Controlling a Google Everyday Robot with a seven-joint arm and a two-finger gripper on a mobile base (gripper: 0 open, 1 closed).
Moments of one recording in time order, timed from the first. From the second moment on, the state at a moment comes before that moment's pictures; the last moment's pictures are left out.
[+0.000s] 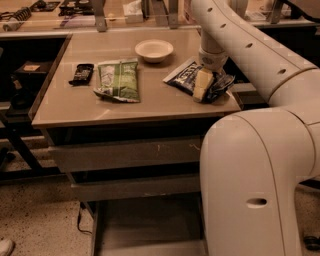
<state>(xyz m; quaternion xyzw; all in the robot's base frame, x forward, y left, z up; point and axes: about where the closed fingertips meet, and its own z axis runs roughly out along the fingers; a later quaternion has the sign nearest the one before) 0.752 -0.194 0.806 -0.46 0.88 -0.11 0.07</state>
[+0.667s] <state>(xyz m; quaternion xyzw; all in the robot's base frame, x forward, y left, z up) 0.752 -0.194 0.806 -0.46 0.88 -0.11 0.07</state>
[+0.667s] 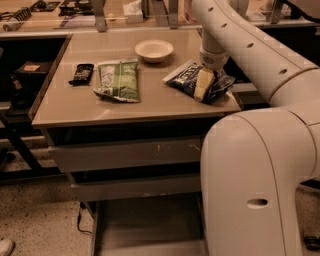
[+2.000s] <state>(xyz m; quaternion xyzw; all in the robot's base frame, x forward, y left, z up) 0.740 -0.205 0.845 -0.45 0.88 -0.12 0.10</state>
